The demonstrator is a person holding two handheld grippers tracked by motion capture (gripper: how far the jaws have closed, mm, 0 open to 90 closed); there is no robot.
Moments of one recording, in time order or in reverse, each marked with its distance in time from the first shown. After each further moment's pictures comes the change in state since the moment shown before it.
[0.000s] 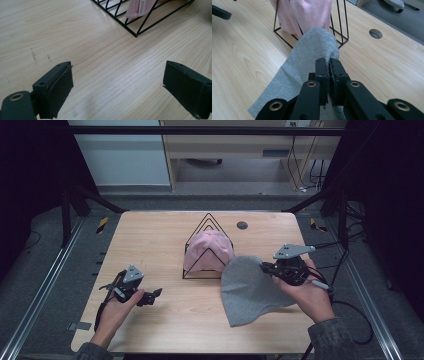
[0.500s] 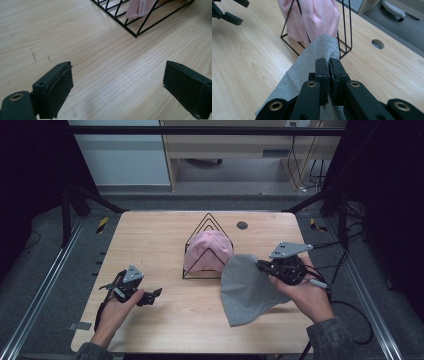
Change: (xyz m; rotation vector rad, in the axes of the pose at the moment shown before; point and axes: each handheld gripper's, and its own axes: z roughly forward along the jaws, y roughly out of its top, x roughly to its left) left arm 0.001 0.000 0.000 -0.001 0.001 -0.001; right arm 0.012 0.016 -0.008 -0.028 0.013 -0.045
